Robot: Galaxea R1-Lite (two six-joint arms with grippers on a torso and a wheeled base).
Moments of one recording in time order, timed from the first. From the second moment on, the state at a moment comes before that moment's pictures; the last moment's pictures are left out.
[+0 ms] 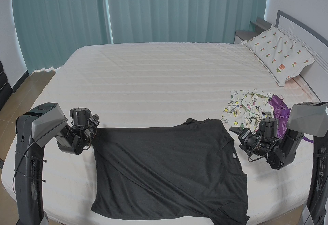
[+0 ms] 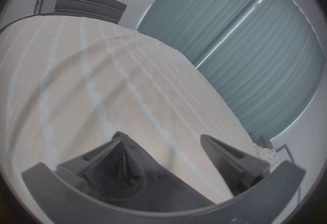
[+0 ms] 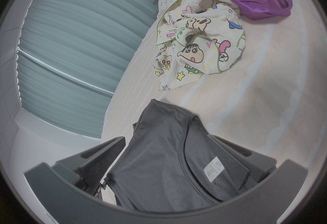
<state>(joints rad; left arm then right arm) -0.02 2.56 -1.21 -0.91 0.24 -0.91 0.15 2.35 -0.68 -1.19 0.12 0.99</state>
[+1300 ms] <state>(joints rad) -0.04 2.23 -0.80 -0.86 -0.06 -0.96 0.17 2.27 -0.62 -1.14 0.12 0.94</state>
